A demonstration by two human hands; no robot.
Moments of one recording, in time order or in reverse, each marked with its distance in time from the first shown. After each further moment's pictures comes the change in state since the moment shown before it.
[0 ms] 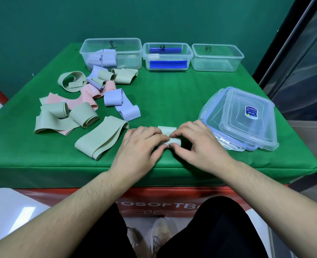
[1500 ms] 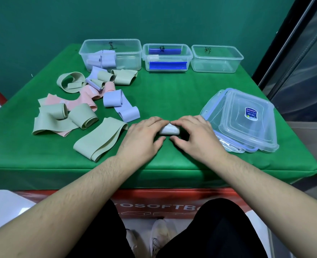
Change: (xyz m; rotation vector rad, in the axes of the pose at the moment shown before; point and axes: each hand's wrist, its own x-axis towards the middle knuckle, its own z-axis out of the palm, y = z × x) left_hand 0.034 -0.014 0.014 -0.077 -0.152 -0.103; right_hand 0.020 0.009 0.006 -0.099 0.016 0.121
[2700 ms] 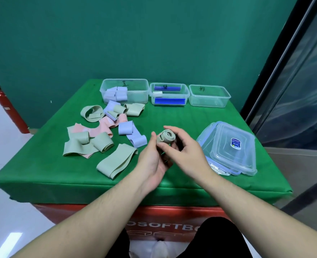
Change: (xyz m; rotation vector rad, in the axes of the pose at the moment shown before) left_hand 0.007 0.081 -0.067 -1.912 0.136 -0.909; right_hand 0.010 -0.095 -0.057 0.852 0.100 0.142
